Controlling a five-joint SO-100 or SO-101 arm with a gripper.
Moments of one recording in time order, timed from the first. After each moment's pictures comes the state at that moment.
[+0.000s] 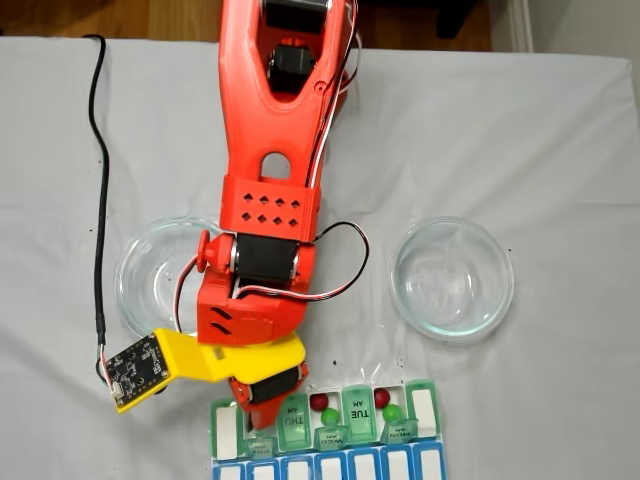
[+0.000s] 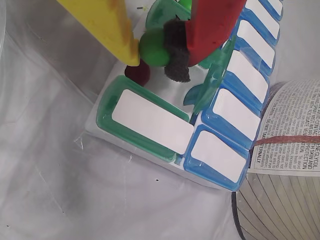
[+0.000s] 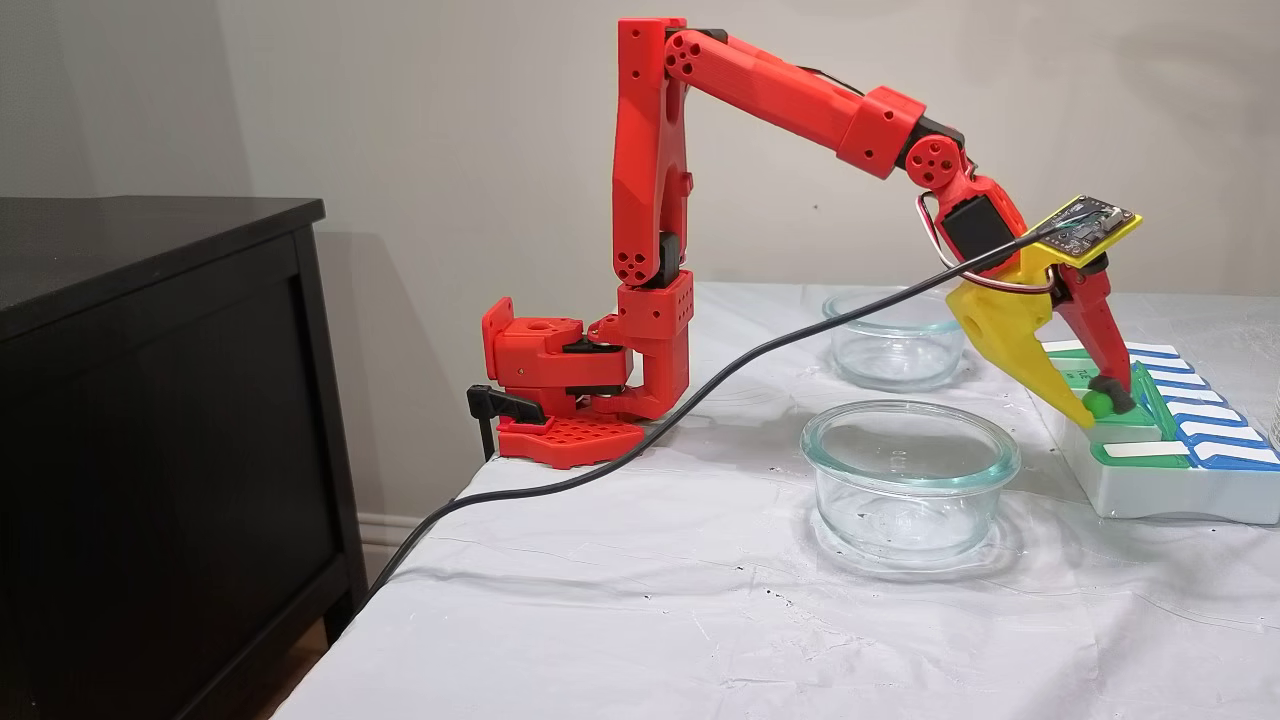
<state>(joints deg) 7.0 108.2 115.6 26.8 -35.3</state>
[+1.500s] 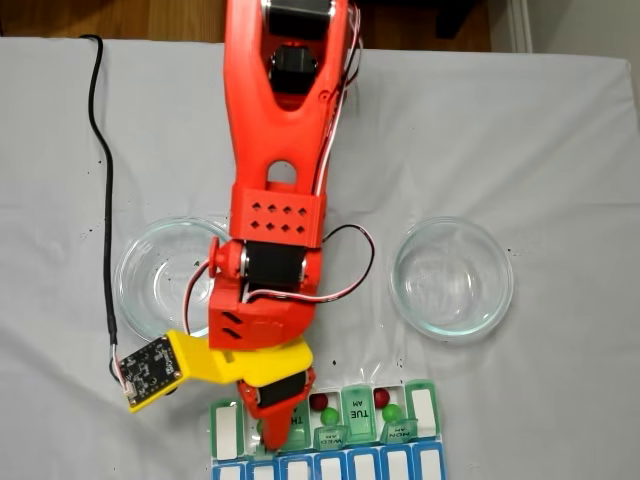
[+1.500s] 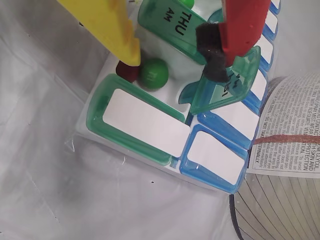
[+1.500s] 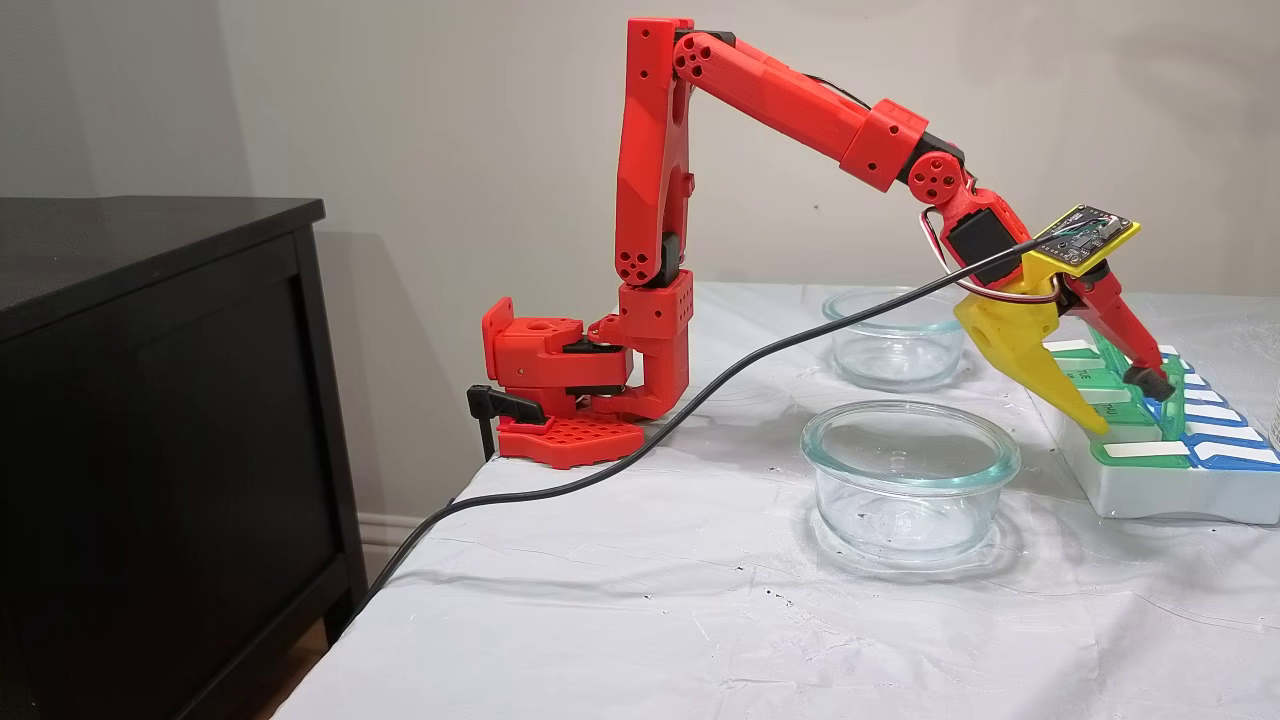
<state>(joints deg) 5.6 106.8 117.1 22.5 -33.1</state>
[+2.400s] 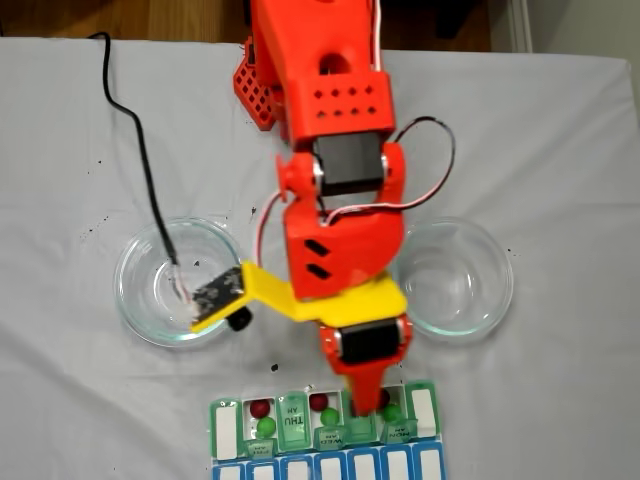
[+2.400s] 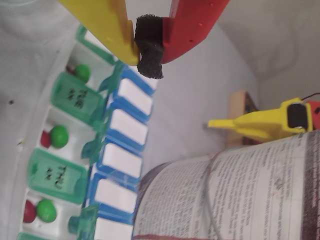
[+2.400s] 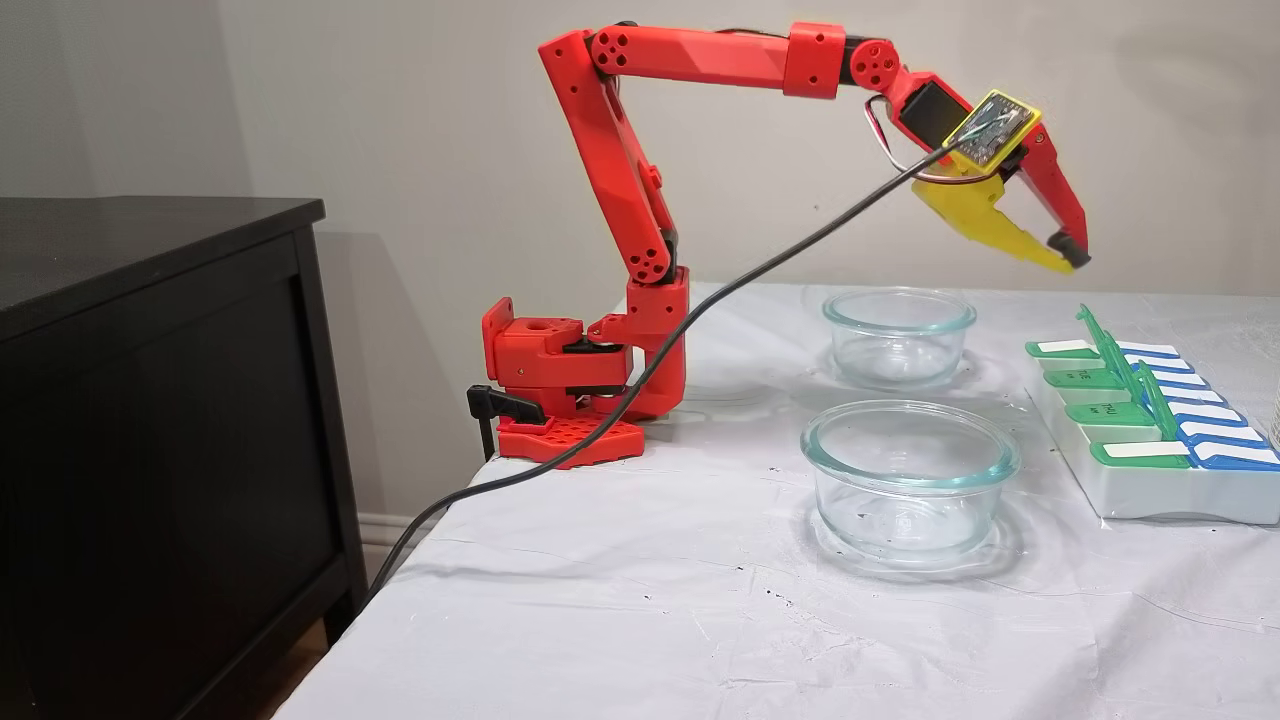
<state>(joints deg) -9.0 131.3 123.8 22.9 -4.0</state>
